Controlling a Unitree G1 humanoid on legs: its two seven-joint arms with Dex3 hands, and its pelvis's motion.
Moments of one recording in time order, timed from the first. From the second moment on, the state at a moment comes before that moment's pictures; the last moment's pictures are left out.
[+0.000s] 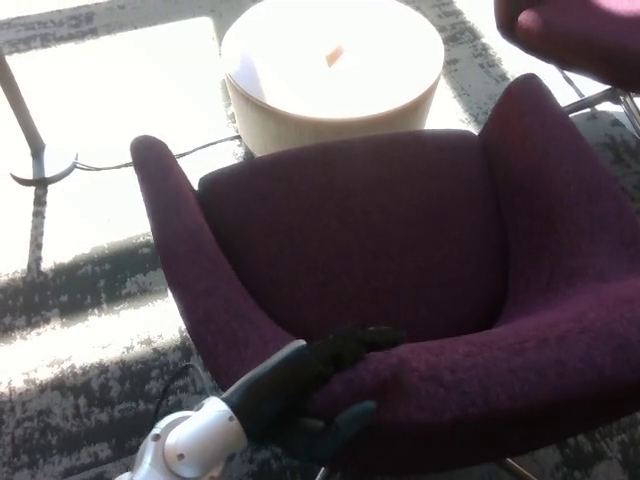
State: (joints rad) left_arm -0.23 0.24 -0.47 0.40 0.13 -0.25 -0.33; right_arm 0.01 -0.22 -0.04 1.26 -0.19 -0.70 -0.09
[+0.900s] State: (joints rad) left_arm -0.37 0.07 -0.66 0.48 0.27 -0.16 -0.31; right_arm 0.00 -0.22 -0.03 1.26 -0.19 -0.70 -0.08
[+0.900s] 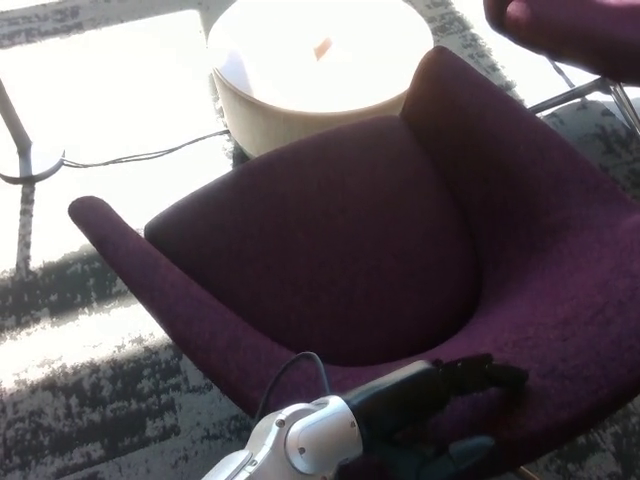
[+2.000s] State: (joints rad) left_arm -0.43 -0.05 -0.69 0.57 0.31 -0.09 -0.27; right_arm -0.01 -0.29 0.16 1.22 -0.29 -0.67 -0.17
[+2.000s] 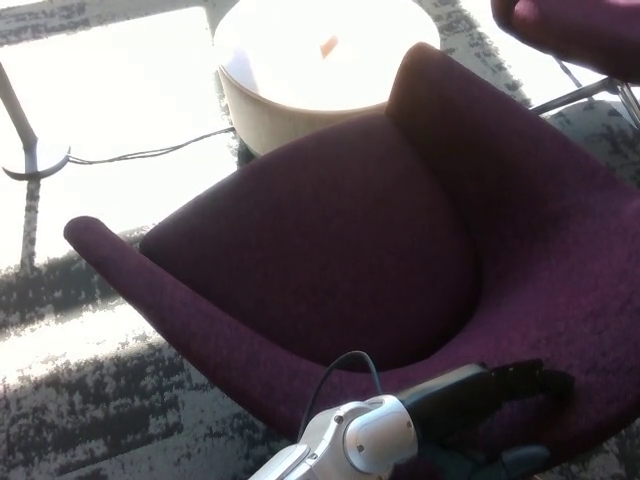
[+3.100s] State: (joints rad) left_arm -0.40 0.05 -0.67 0.56 0.30 -0.20 -0.28; right_arm -0.02 -0.24 0.07 1.23 -0.29 -0.64 -0.27
